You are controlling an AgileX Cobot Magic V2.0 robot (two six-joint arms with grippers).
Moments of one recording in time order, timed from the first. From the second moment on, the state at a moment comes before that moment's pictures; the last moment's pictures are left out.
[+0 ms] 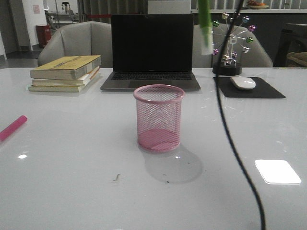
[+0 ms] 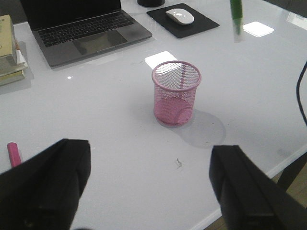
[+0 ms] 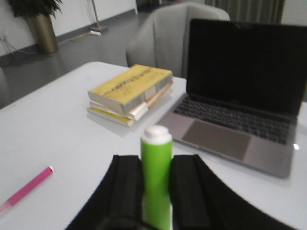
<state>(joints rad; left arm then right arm) -0.57 0.54 -0.60 -0.08 0.55 0.08 0.53 1.33 -0.86 0.12 -0.30 0.00</state>
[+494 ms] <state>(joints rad) -0.57 0.54 -0.60 -0.08 0.55 0.08 0.58 1.70 -0.85 0.04 -0.73 0.00</state>
